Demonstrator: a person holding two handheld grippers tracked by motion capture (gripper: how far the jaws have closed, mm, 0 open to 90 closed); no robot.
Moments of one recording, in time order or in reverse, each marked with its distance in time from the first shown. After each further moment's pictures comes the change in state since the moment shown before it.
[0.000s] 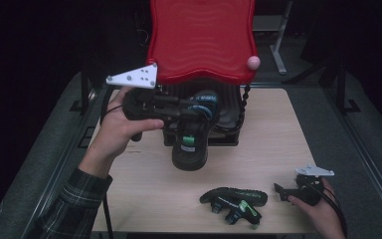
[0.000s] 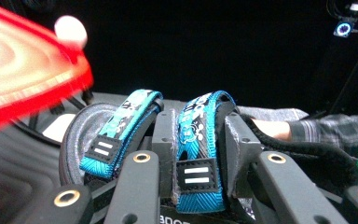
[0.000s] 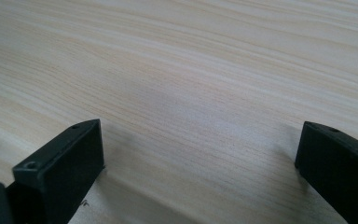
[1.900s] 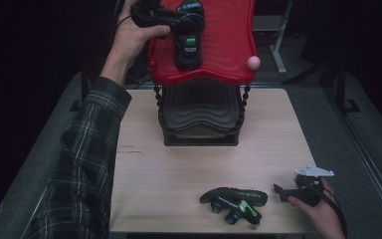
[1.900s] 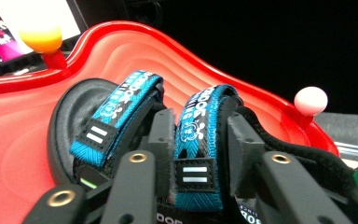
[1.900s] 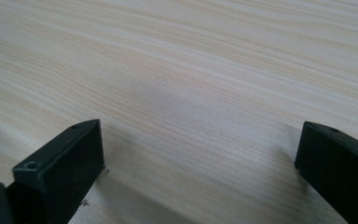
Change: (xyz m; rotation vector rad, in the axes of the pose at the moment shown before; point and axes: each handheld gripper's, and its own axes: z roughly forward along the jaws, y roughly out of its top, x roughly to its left) left arm 0.172 0.076 -0.001 0.034 0.352 0.083; right arm 0.001 0.000 0.000 0.002 0.014 -0.012
